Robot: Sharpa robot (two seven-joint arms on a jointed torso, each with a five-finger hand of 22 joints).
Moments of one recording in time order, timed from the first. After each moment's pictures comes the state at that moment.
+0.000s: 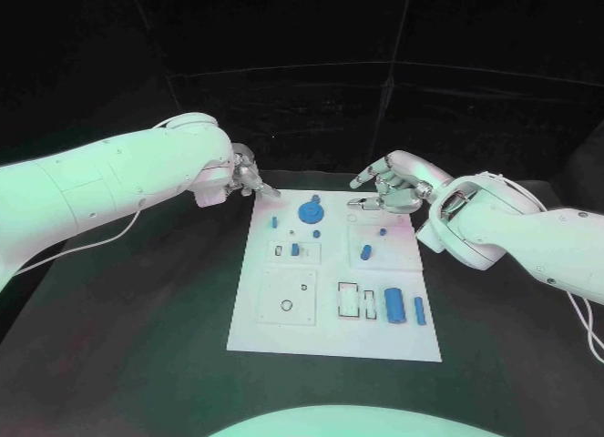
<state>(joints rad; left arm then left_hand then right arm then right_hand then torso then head) 1.42 -0.57 -0.11 1.07 -0.98 0.21 -0.56 1.09 -0.03 -0.05 0.29 0.05 0.94 0.08 0.44 0.50 1.25 0.00 0.99 0.86 1.47 -0.06 1.57 1.31 0.05 1.43 0.05 1.35 1.31 1.27 -0.77 -0.04 1.54 -1.14 -0.37 -0.06 1.37 -0.08 -0.04 0.21 0.27 0.88 0.16 0.14 0.07 1.31 0.08 1.23 1.21 1.47 0.01 1.44 1.31 0.05 1.39 0.11 1.45 1.29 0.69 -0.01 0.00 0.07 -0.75</state>
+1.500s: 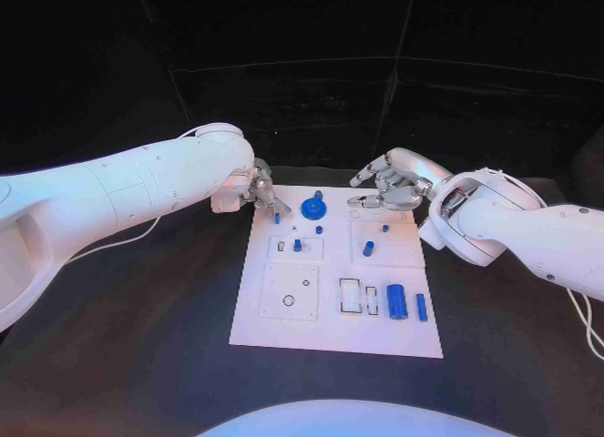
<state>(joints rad) 1.39 -0.48 -0.14 0.97 -0.99 0.32 -0.54 1.15 0.01 -0.09 0.28 0.05 0.97 0.06 0.45 0.50 1.27 -0.01 1.01 0.87 1.47 -0.06 1.57 1.31 0.05 1.44 0.04 1.36 1.31 1.27 -0.76 -0.04 1.53 -1.14 -0.35 -0.06 1.37 -0.08 -0.04 0.21 0.27 0.88 0.16 0.15 0.07 1.31 0.08 1.23 1.21 1.47 0.01 1.44 1.31 0.05 1.39 0.11 1.45 1.29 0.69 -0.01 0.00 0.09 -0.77</state>
